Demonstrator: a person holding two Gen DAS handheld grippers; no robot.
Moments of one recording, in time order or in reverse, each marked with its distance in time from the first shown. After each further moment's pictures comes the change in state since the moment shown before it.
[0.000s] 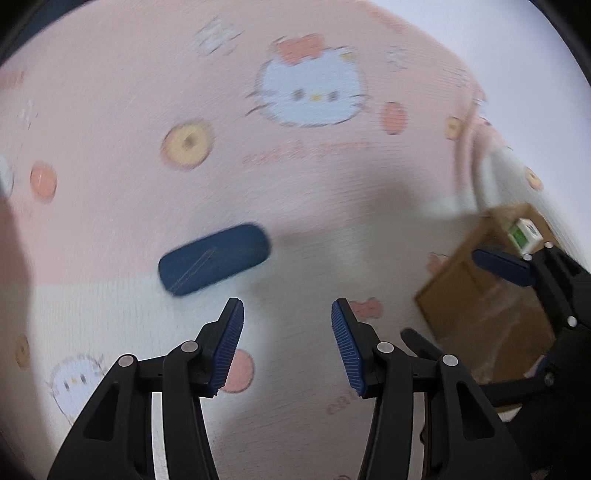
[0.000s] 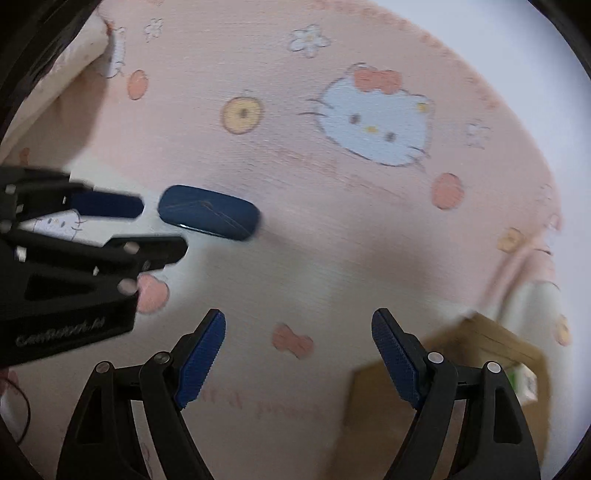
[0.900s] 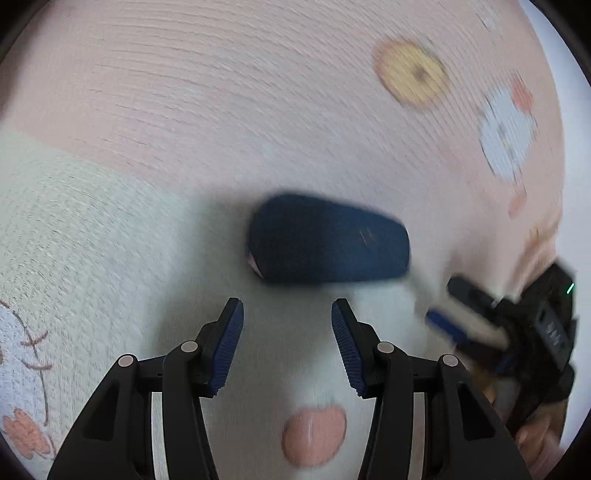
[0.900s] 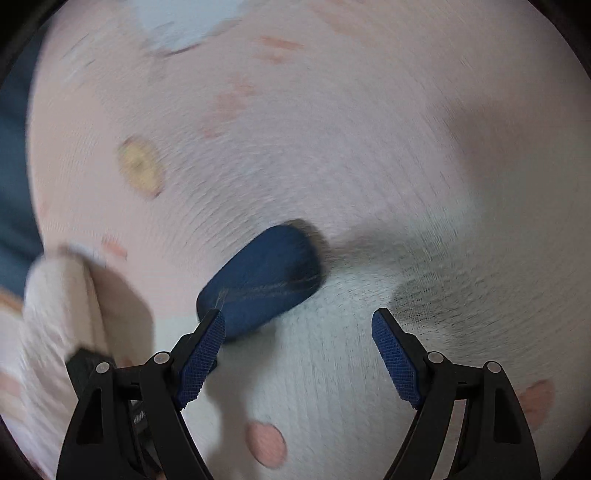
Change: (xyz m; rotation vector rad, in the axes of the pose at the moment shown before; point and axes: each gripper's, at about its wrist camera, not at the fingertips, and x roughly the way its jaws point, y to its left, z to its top) left arm 0.123 0.166 -0.030 -0.518 0.025 -0.101; right arm 0.217 -0.047 0.010 0.945 0.144 0.714
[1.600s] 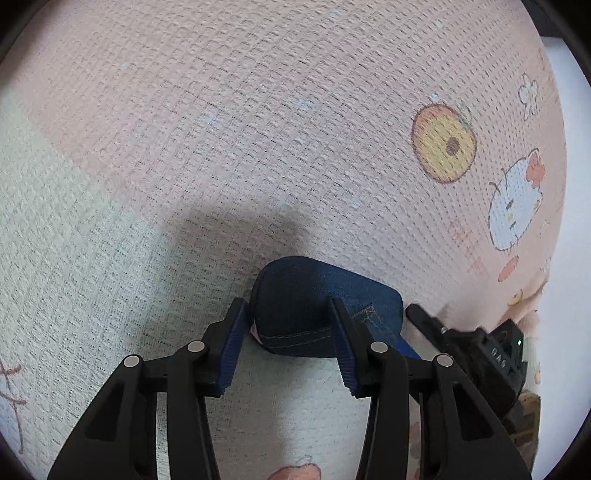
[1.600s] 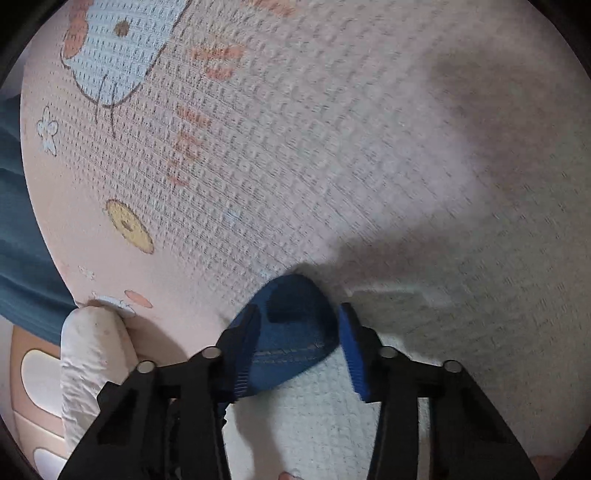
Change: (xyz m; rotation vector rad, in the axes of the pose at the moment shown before) left arm 0.008 0.025 0.014 -0.148 -0.086 -0.101; right arm 0.039 0.004 0.009 0.108 -0.068 0.168
